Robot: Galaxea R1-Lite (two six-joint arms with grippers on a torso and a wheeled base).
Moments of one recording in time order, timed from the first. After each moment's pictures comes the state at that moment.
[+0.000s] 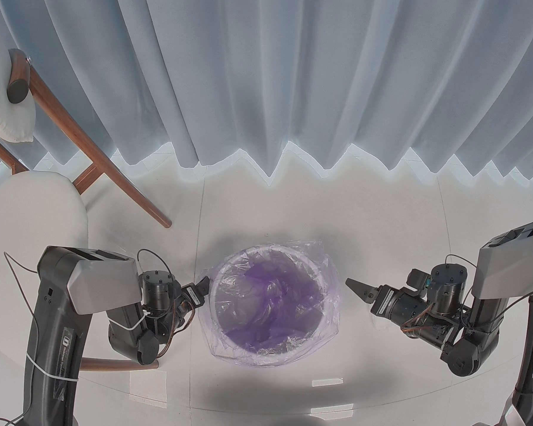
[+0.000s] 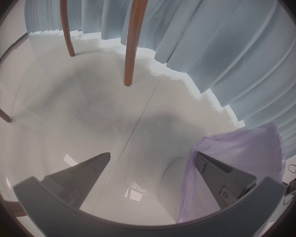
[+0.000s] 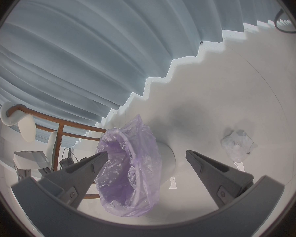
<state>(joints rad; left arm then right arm) -0.30 2.59 -0.81 -1.38 0.18 -0.59 0.43 2.23 -0.35 -1.55 0.09 0.64</state>
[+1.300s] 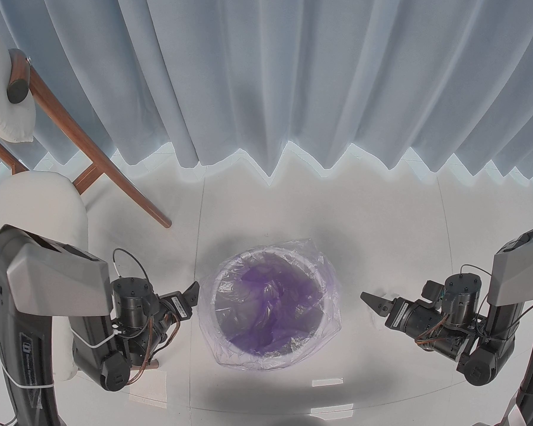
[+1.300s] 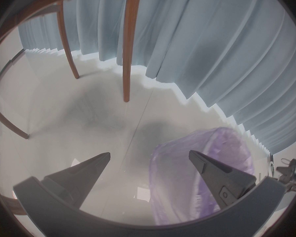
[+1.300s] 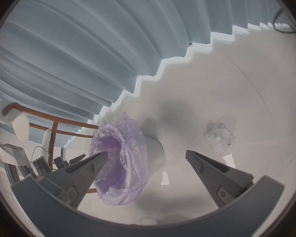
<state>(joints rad) -0.39 2.31 -0.39 -1.55 0.28 -0.51 0.43 2.16 -0.20 -1.55 0.03 0.64</state>
